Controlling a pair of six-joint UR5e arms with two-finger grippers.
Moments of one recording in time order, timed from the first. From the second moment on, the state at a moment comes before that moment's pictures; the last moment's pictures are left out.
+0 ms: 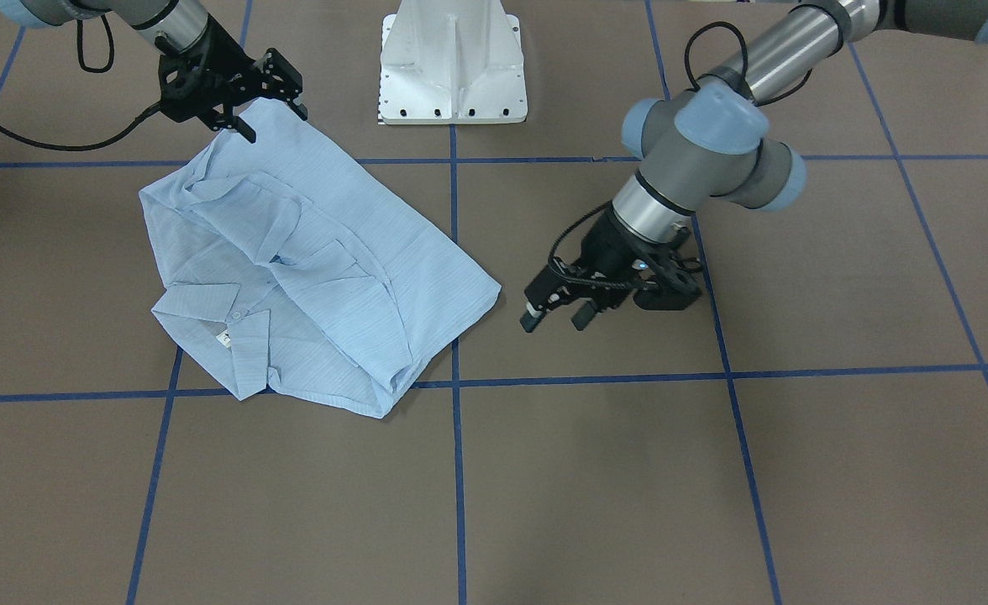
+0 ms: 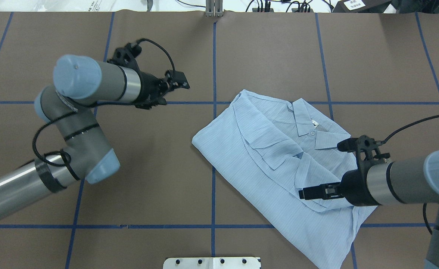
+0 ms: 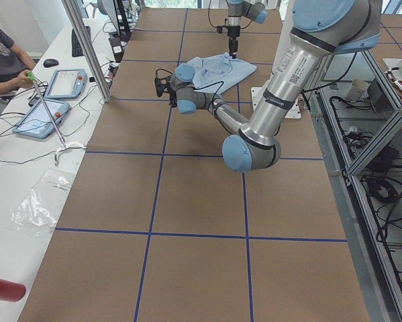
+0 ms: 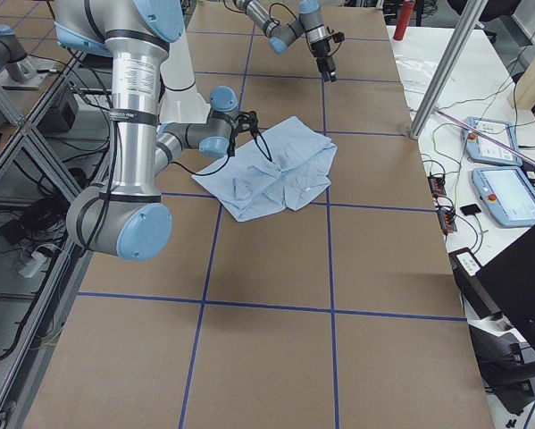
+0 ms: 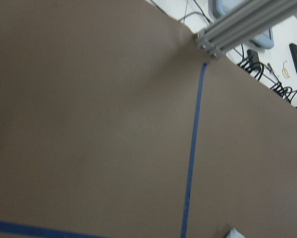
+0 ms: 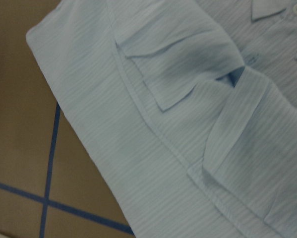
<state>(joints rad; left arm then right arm) -0.63 -2.14 -1.54 -2.37 -1.84 -1.72 0.47 -1.66 2.19 -0.97 1.92 1.27</state>
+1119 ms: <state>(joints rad) -0.43 -2.23 -1.50 -2.13 -1.70 -1.82 0.59 -1.65 2.19 -0.97 1.94 1.26</state>
